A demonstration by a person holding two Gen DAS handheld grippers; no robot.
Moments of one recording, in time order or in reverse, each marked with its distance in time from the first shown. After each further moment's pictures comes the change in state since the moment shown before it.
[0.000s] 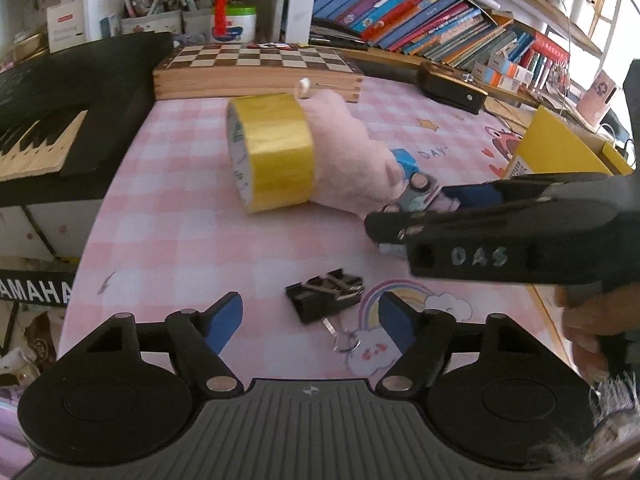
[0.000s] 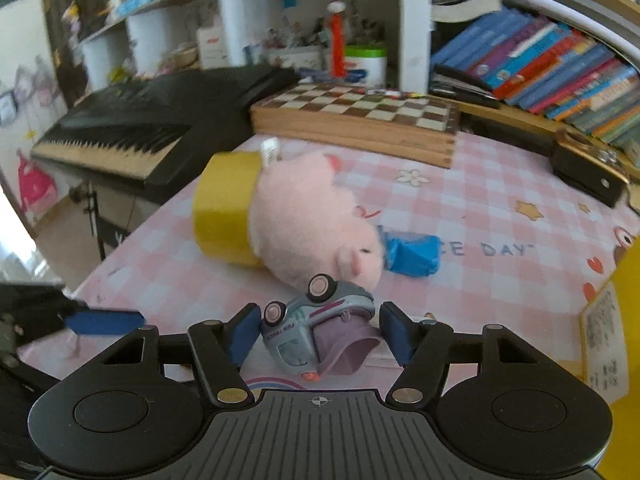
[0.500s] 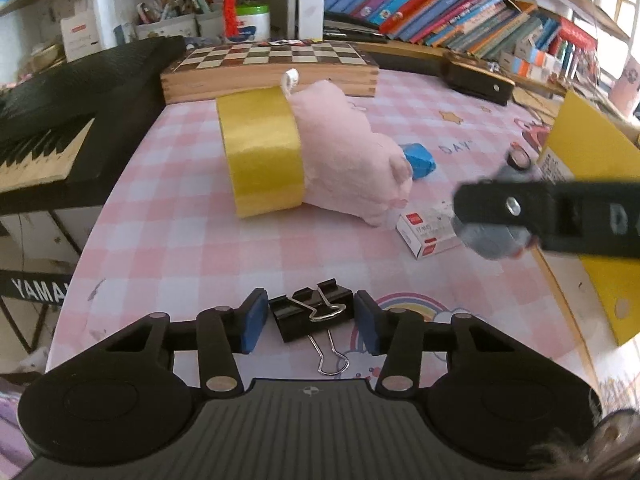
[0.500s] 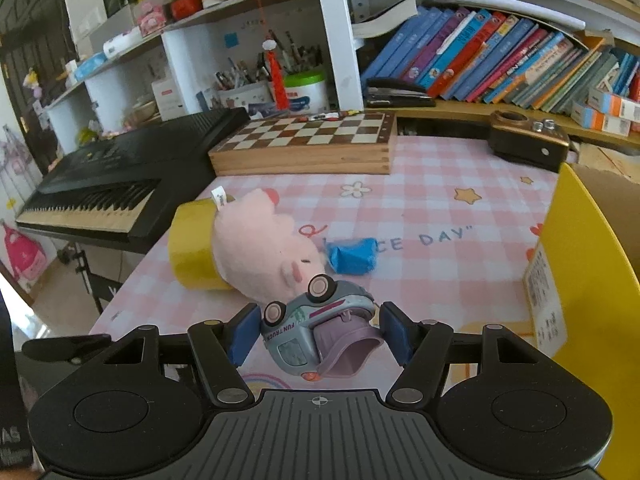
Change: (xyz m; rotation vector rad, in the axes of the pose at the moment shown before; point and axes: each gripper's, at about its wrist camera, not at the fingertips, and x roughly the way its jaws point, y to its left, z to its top) left arm 0.017 -0.023 0.003 -0.009 -0.003 0.122; right arm -0.039 -0.026 -0.007 0.147 -0.039 -0.028
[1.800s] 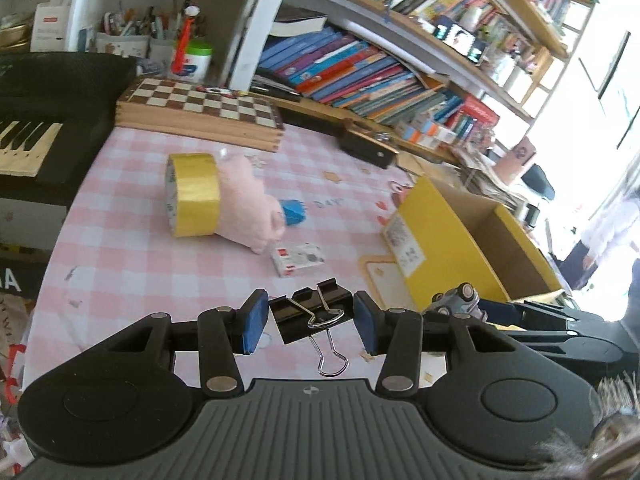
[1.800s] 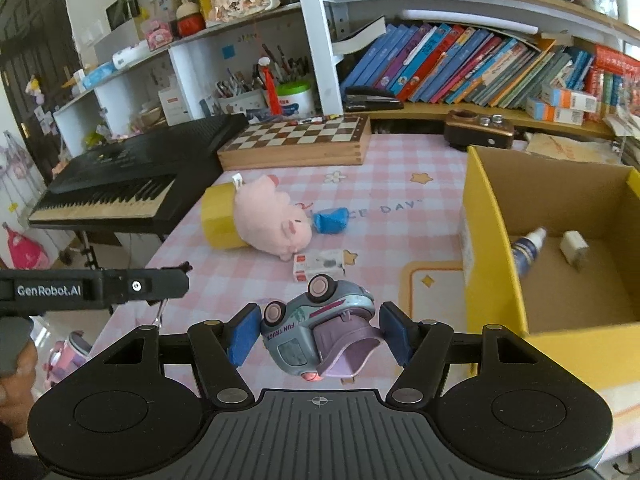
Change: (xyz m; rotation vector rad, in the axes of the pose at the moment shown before) left arm -0.119 0.017 0.001 -0.112 -0.075 -0.377; right arm -0.113 -0.002 -0.036 0.037 0.000 -0.037
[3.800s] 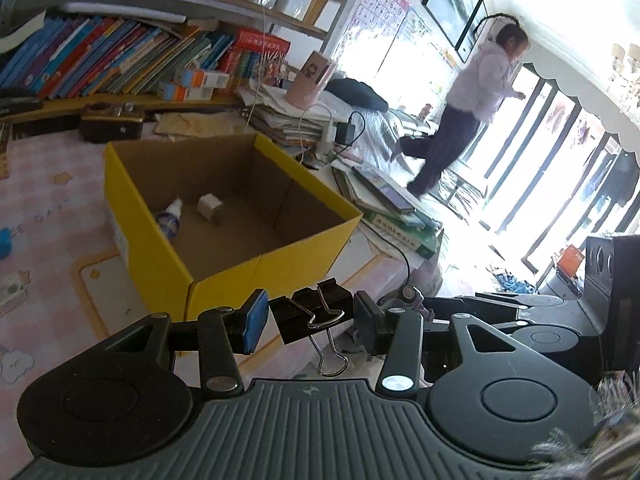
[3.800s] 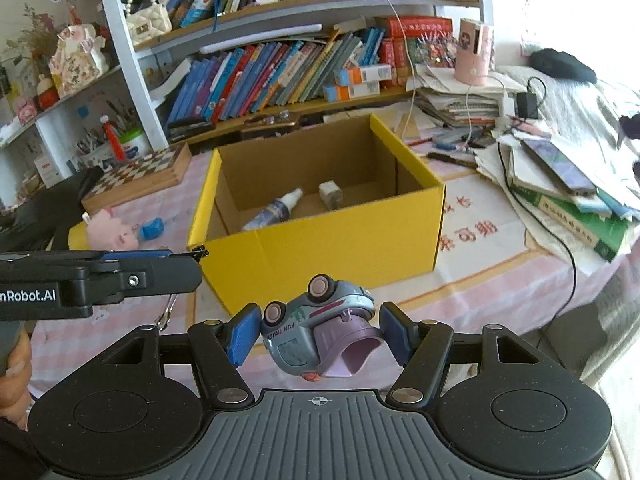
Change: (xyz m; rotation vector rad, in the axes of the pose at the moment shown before) left arm 0.047 -0.217 -0.025 0.334 0.111 -0.421; right arm -0.133 -0.140 -0.058 0.243 -0.056 -0.297
